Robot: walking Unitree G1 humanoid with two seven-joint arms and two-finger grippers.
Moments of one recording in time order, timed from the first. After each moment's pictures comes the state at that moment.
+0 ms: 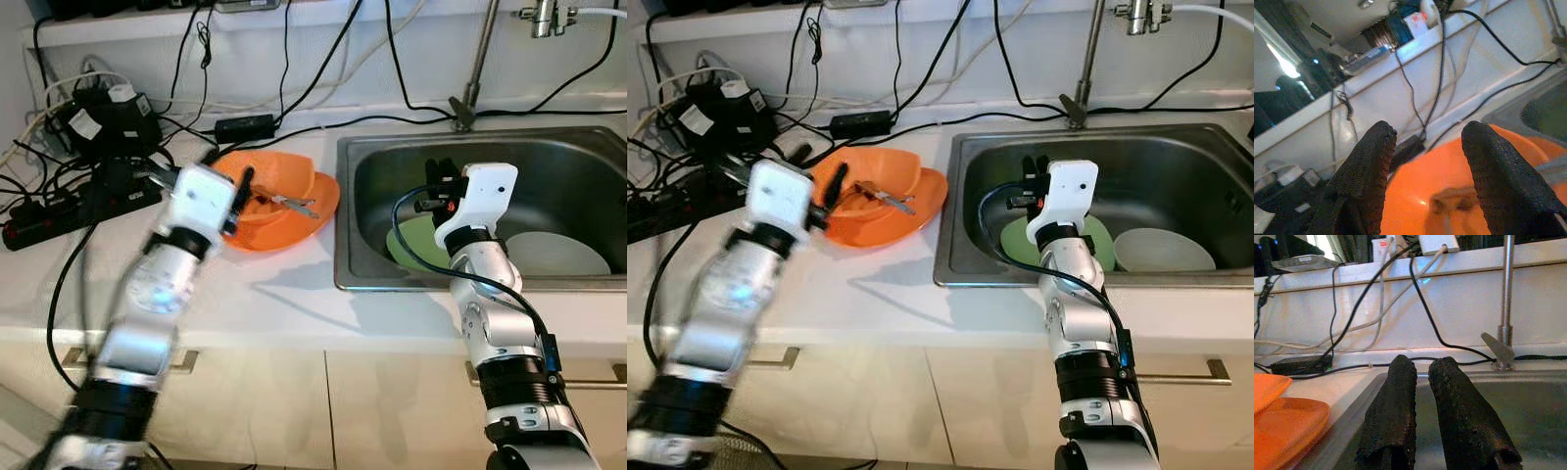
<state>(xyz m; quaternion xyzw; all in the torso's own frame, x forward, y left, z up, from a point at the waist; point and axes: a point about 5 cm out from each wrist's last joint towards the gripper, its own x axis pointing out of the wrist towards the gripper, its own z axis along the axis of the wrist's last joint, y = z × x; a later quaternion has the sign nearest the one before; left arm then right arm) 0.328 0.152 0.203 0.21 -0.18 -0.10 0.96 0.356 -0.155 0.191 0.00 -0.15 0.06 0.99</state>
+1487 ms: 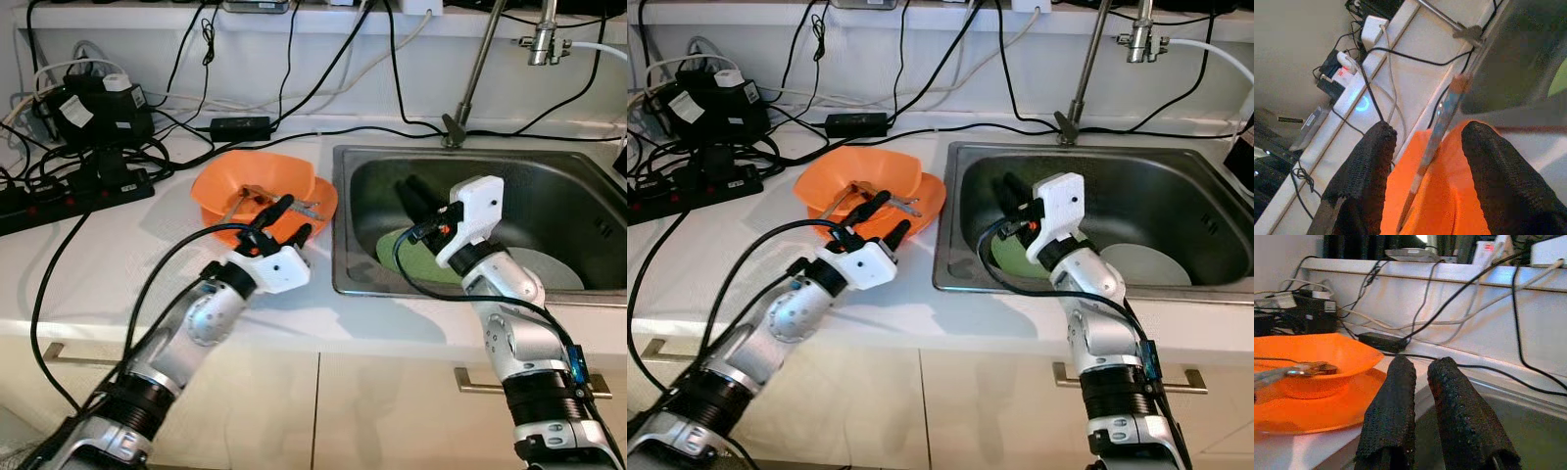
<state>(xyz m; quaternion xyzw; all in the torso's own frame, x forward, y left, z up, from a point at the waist) 0.324 0.118 0.159 0.44 -0.23 -0.21 0.84 0.338 -0.158 0.184 -0.03 -0.14 0.25 0.96</state>
